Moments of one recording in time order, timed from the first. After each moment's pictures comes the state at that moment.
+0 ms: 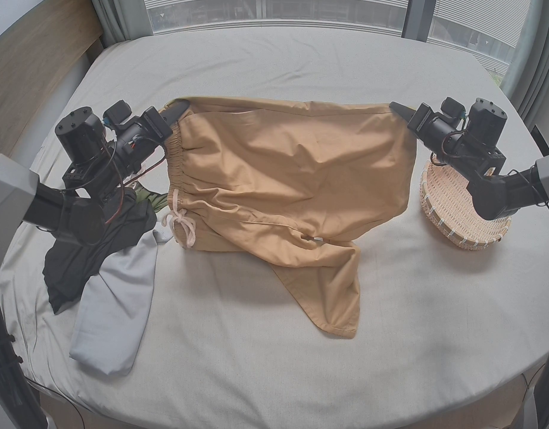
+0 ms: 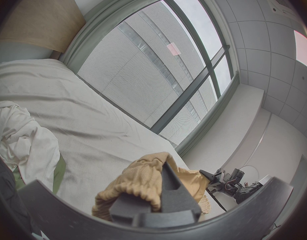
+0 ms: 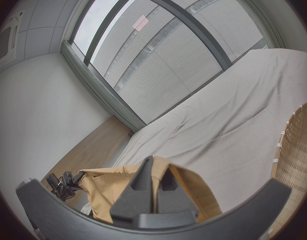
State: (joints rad) left arm -0.17 2.09 -1.28 -1.16 -0.41 -0.64; right arm 0.17 2.13 -1.43 -0.94 0.37 0.60
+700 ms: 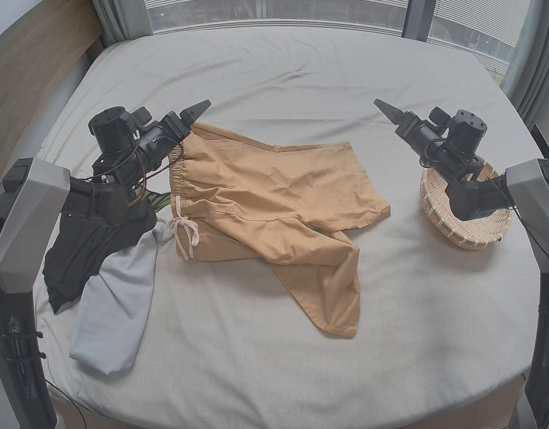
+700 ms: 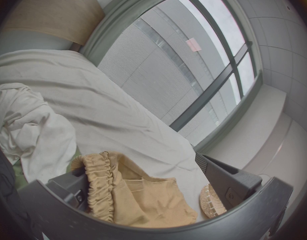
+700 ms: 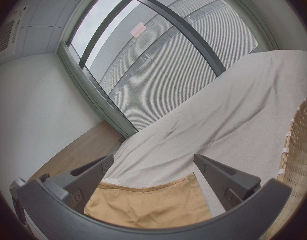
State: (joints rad) left arm -0.16 2.27 -1.59 -0.87 -0.28 -0.65; right arm 0.15 2.30 -1.59 -0.99 0.29 0.59
